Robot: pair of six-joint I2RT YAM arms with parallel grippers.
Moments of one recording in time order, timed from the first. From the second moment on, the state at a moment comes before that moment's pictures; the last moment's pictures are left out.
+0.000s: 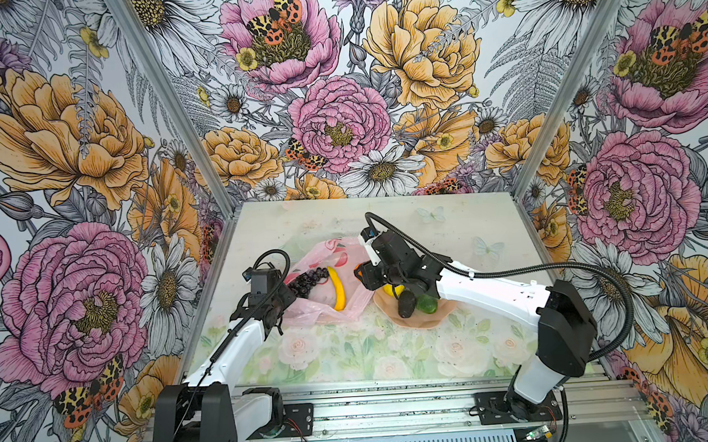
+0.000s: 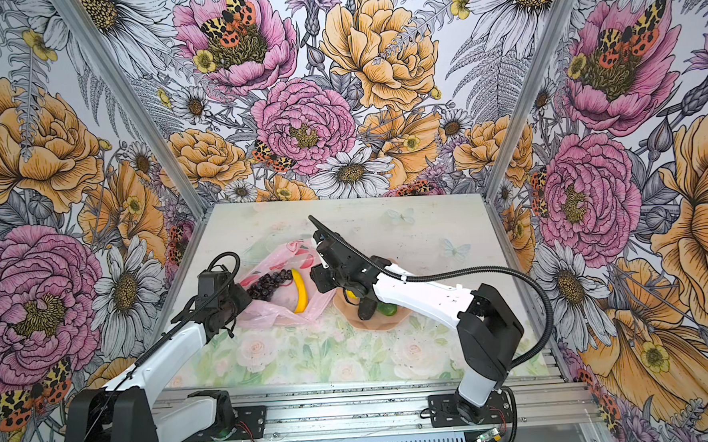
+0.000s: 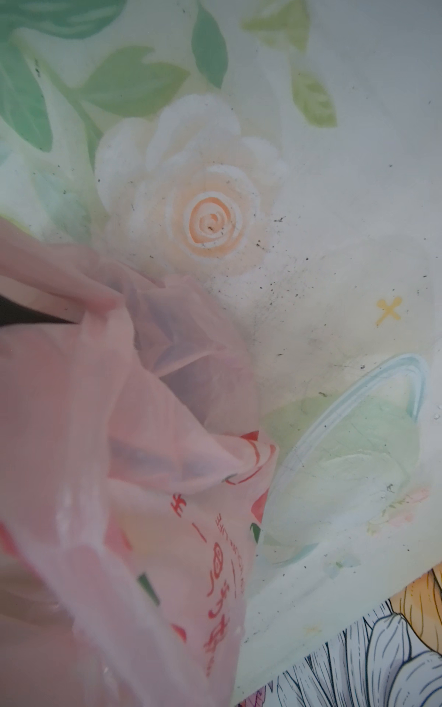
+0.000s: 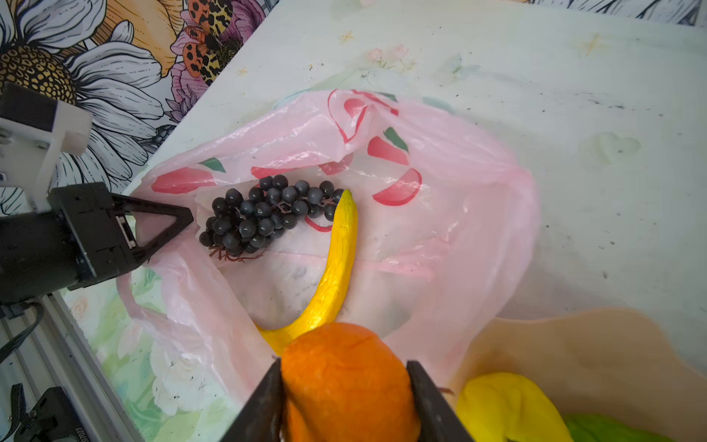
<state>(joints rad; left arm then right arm) -0.05 1.14 0.56 -0.26 -0.10 -0.70 0.84 1.62 1.30 -0.40 0.03 0.35</state>
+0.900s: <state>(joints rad) -0.05 1.13 0.50 -0.19 -0.11 -0.65 0.85 1.47 1.07 -0.73 0.34 0.40</state>
